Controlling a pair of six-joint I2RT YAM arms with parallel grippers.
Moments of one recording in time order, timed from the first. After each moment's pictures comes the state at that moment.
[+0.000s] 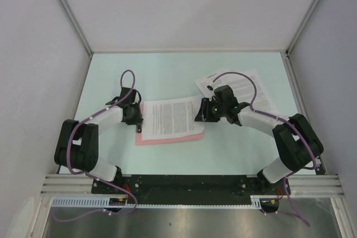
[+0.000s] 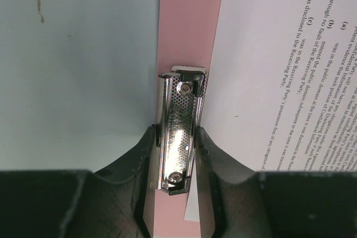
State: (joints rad) left arm -0.20 1.50 0.77 -0.37 -0.03 -0.38; right arm 0.56 1.56 0.85 -0.07 -0.35 0.56
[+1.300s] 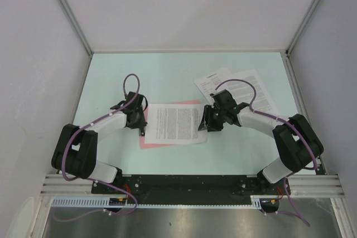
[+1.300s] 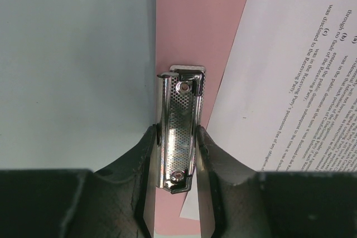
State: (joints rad) left arm -0.32 1.44 0.72 -0.39 -0.16 -0.52; right arm 0.58 1.56 0.85 -0.29 -0.32 0.68
